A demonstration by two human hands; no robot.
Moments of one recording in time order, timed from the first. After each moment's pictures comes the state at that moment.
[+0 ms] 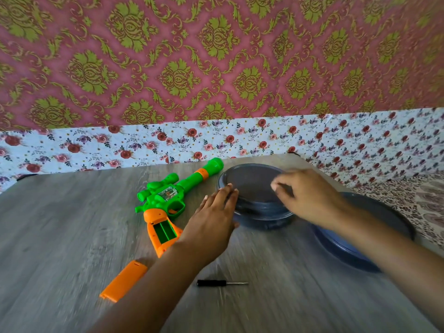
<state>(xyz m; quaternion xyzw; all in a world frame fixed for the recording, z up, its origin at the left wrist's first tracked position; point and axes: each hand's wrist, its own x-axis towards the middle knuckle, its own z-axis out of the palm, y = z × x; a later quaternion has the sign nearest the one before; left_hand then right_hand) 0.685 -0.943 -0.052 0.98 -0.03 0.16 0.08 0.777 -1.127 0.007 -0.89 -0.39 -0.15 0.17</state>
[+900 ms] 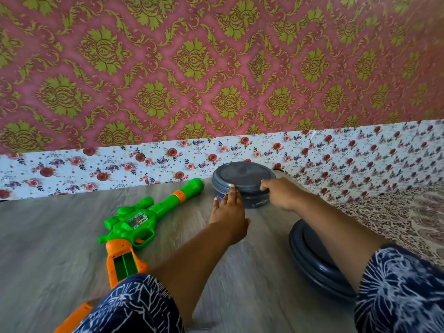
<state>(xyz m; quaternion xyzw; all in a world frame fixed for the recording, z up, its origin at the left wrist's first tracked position) 0.818 -0.998 -0.050 1.00 0.07 0.03 0.04 0.899 -1.122 -0.003 -0.95 -0.27 0.03 0.13</state>
